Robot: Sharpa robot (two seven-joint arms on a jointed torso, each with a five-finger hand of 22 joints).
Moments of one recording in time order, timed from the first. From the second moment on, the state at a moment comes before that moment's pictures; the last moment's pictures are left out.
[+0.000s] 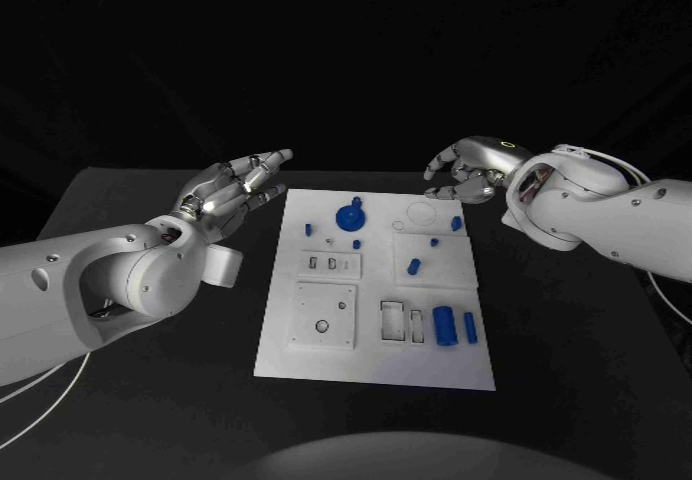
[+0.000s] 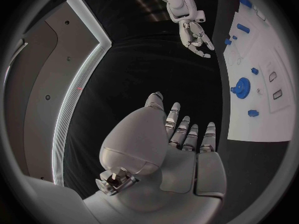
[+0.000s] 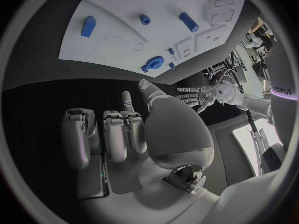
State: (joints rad) left arm 1.36 -0.98 -0.23 1.73 0.08 -0.27 0.47; left_hand 1.45 0.20 -0.24 0.29 0.49 0.57 0.15 0.16 0.06 0.26 0.12 0.03 0.04 0.06 0.10 0.07 0.02 0.17 0.06 0.27 0.06 0.03; right arm 1.42 -0.91 -0.21 1.45 -1.39 -0.35 -0.06; right_hand 1.26 -0.03 0.19 0.05 0.30 0.79 0.06 0.22 0.44 1.47 -0.01 1.57 1.31 1.47 -0.05 1.57 1.31 0.02 1.47 0.08 1.49 1.31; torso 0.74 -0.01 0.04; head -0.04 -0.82
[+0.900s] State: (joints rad) left arm 1.35 -0.98 -0.23 1.72 0.08 -0.26 0.47; left_hand 1.45 0.20 -0.24 0.29 0.49 0.57 0.15 0.16 0.06 0.26 0.12 0.03 0.04 0.06 0.10 0.07 0.02 0.17 0.06 0.27 0.06 0.03; right arm 1.28 -0.98 -0.21 1.33 -0.97 -0.41 0.28; right_hand 1.28 -0.08 0.18 0.16 0.51 0.59 0.02 0.36 0.59 1.47 -0.04 1.57 1.31 1.47 -0.07 1.57 1.31 0.01 1.47 0.05 1.57 1.31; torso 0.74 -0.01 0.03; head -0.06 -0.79
